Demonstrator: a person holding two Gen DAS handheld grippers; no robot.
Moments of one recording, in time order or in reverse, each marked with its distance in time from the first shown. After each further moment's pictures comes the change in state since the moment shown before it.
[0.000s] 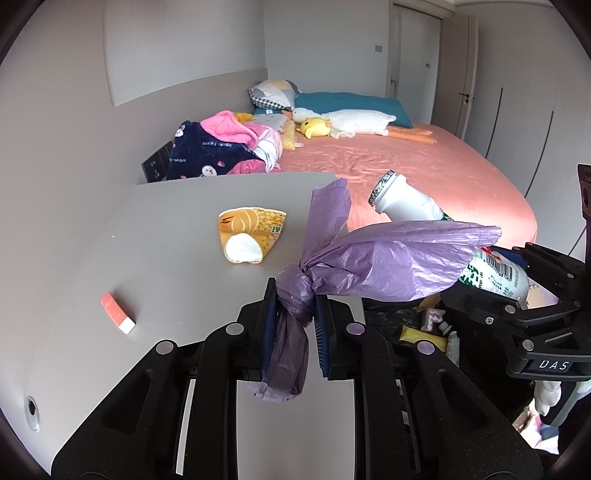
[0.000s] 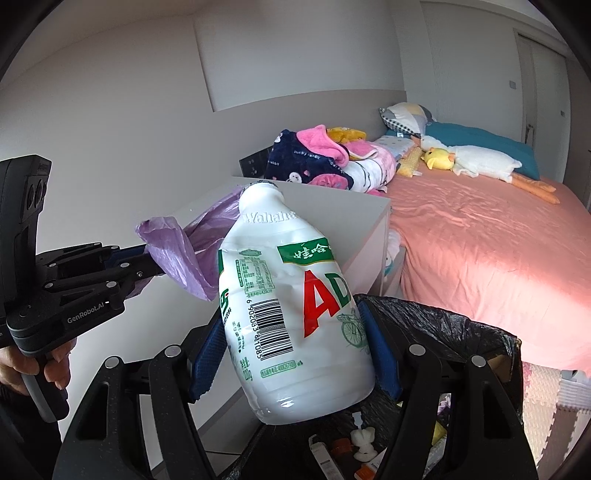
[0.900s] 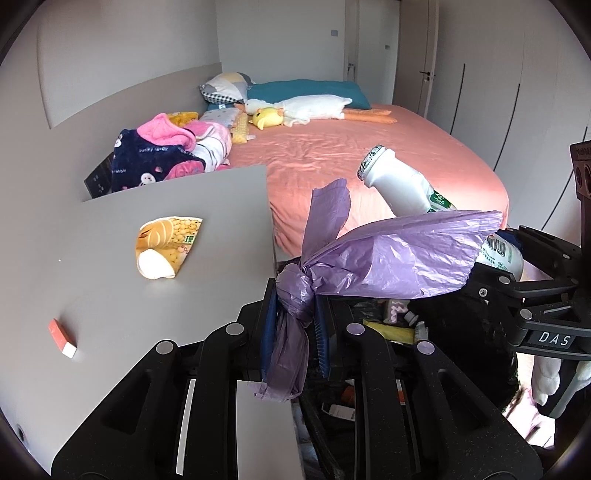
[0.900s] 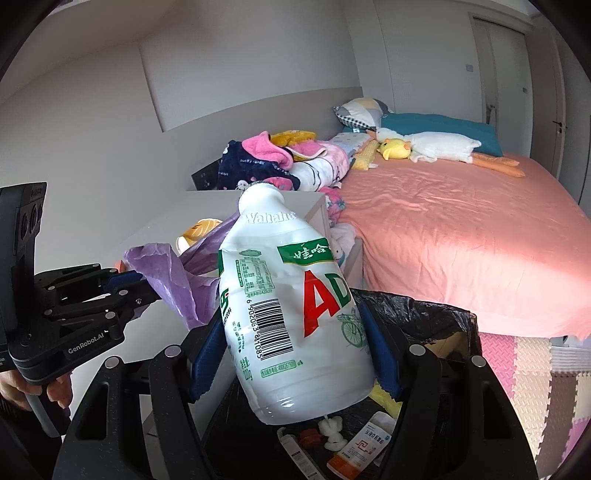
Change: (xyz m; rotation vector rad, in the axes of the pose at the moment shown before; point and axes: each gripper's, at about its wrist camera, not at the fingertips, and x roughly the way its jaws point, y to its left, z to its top) left arm 0.033 -0.073 0.013 0.105 0.045 -0.124; right arm -0.029 -0.066 -0.015 0.118 -0.025 -0.104
